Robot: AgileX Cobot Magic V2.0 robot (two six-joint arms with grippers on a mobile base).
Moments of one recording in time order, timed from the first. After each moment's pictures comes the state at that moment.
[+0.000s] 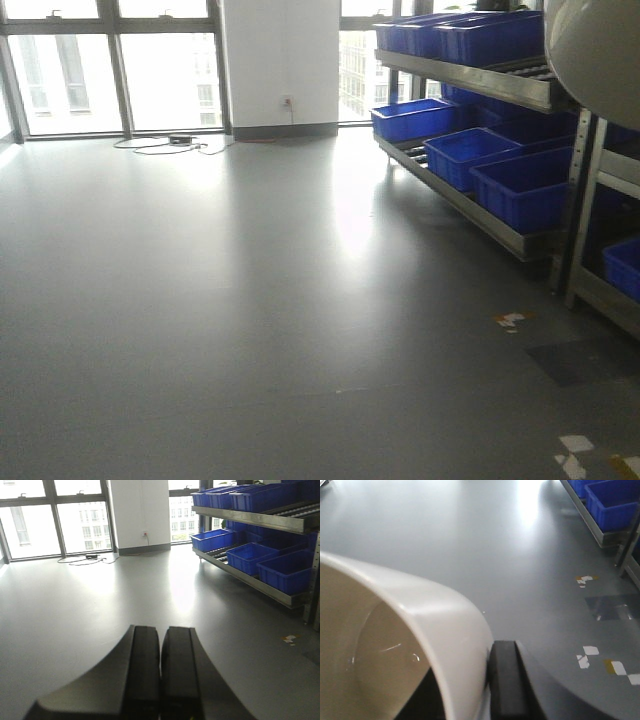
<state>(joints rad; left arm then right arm) -0.13 -0.01 0.01 -0.07 0.09 0.10 0.20 0.64 -0.71 -0.03 0.50 0.14</state>
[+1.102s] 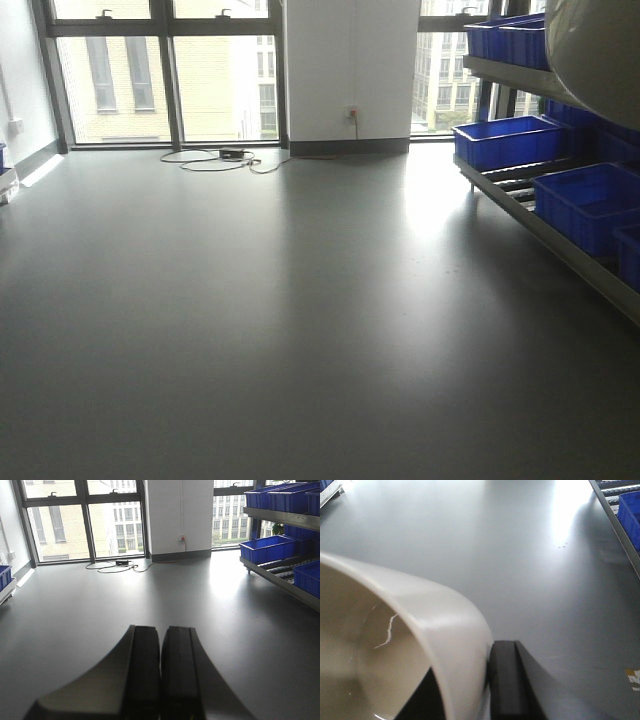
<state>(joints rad) -0.13 -0.01 0.01 -0.07 0.09 0.10 0.20 0.64 -0.71 -0.03 0.50 0.14</state>
